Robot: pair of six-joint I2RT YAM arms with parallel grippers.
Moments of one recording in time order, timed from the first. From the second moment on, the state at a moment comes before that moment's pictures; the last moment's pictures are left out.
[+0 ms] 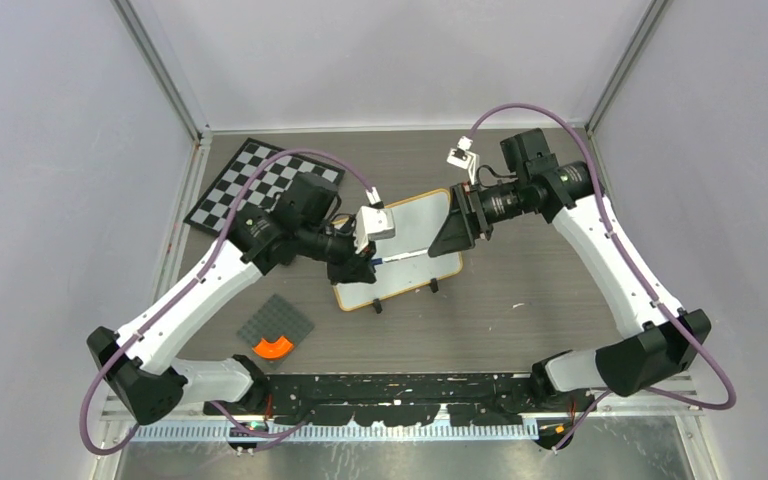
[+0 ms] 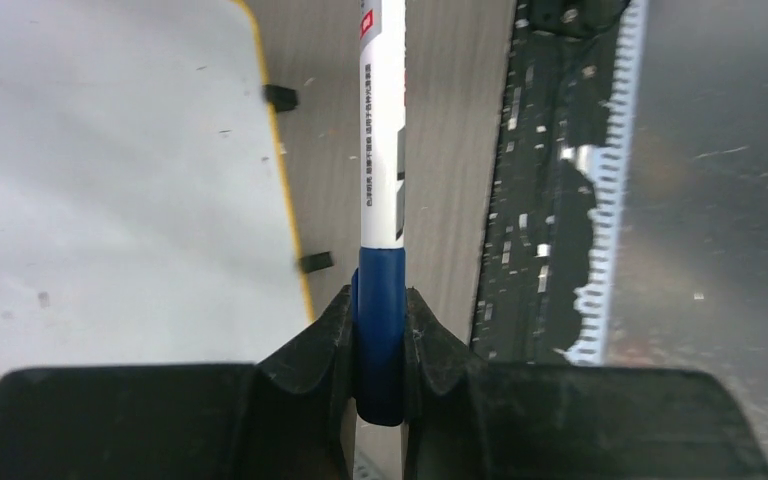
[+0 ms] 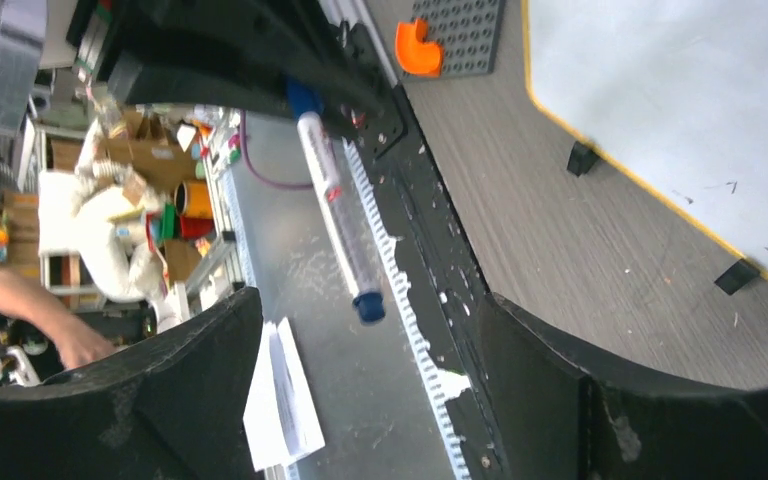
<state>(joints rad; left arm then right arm) -0.73 1.23 1.34 -0.93 0.57 0.45 0.35 1.39 1.52 -1.15 -1.06 -0.07</state>
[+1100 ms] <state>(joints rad) -0.66 1.29 1.34 -0.80 0.82 0.15 0.49 1.36 1.42 -0.70 -1.04 0.42</state>
